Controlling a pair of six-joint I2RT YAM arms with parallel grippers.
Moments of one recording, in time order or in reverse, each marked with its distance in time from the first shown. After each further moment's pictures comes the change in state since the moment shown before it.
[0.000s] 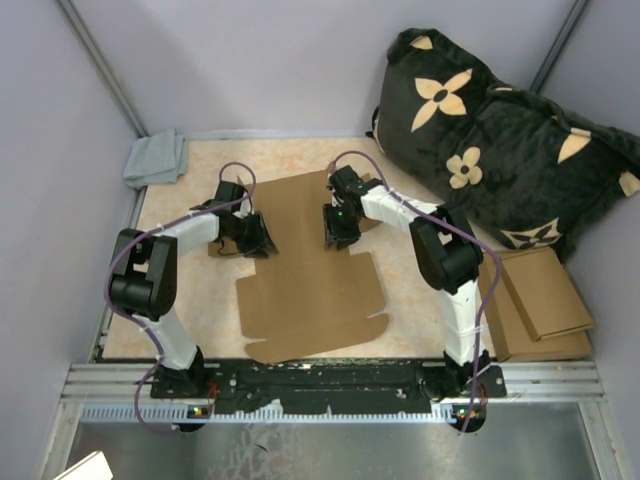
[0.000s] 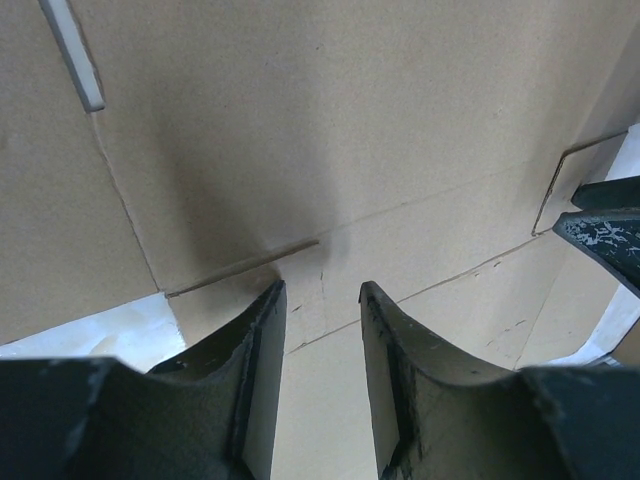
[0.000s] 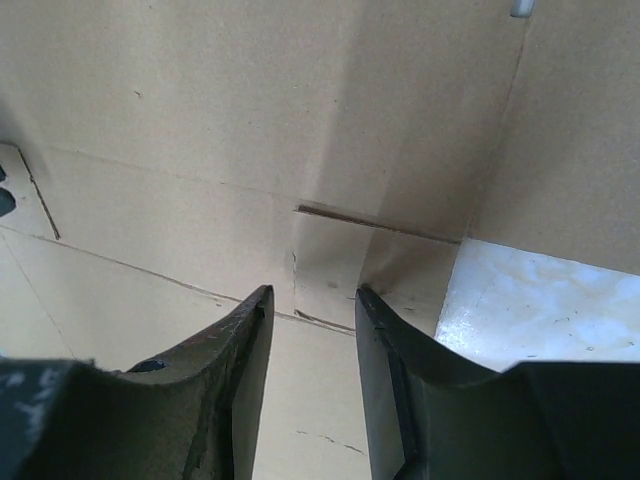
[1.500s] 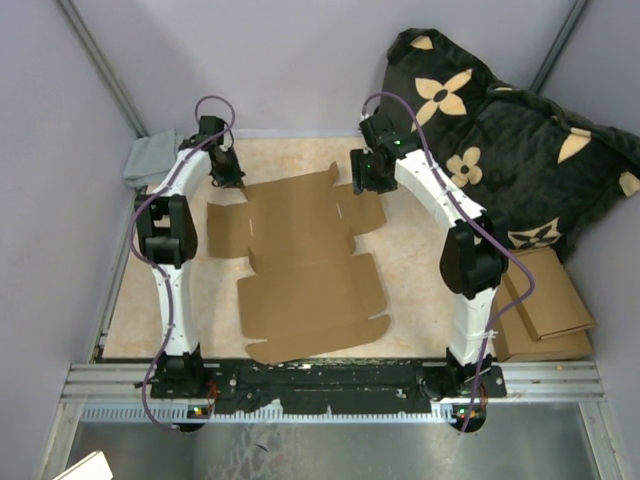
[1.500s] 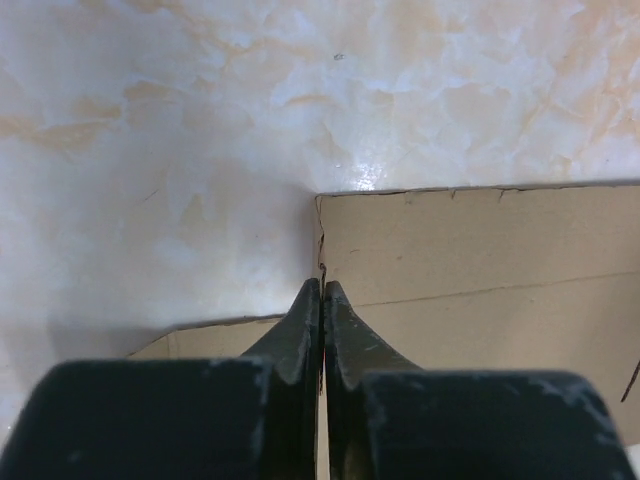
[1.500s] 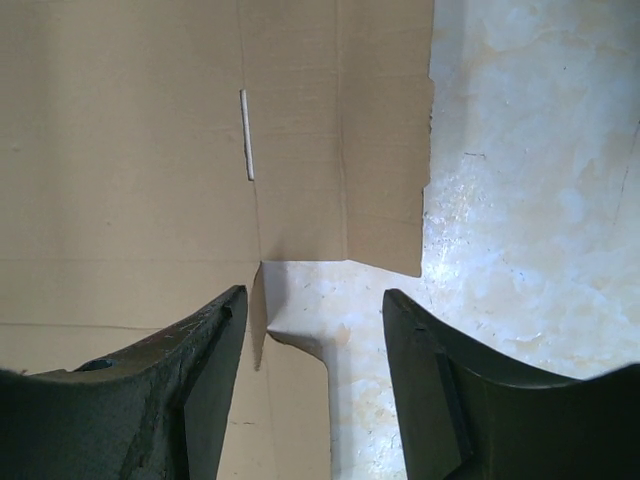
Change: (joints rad) left arm 0.171 0.545 0.984 -0.335 -0.257 0.124; right arm -0.142 -0.130 0.306 -0.244 0.307 -0.149
